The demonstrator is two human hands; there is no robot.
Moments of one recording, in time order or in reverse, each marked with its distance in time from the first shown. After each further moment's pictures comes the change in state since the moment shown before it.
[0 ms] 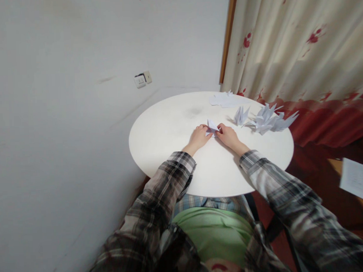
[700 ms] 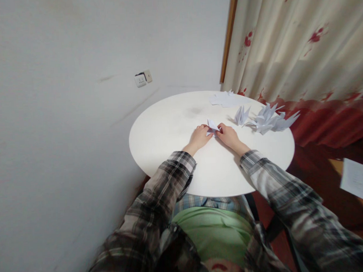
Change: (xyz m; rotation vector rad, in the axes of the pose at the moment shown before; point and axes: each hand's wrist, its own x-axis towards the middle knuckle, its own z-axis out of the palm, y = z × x) left_hand 0.000 0.001 0.000 0.033 -0.017 0.008; right_hand -0.001 -0.001 0.000 0.020 0.006 -0.003
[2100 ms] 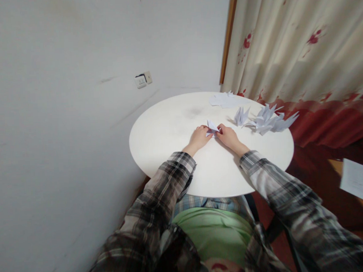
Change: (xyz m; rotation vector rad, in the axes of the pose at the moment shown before) left_hand -0.001 0.000 -0.001 -0.025 0.005 -0.009; right_hand 0.001 0.001 0.001 0.002 -0.007 -0.001
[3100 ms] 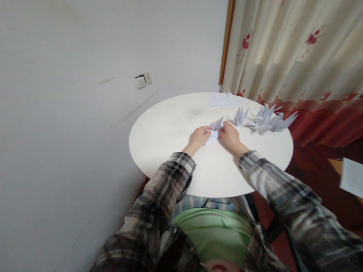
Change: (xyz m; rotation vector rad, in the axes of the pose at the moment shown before) left_hand -0.002 0.009 -0.010 -0.305 0.018 -0.176; right_hand 0.000 0.004 0.003 -0.013 0.174 0.067
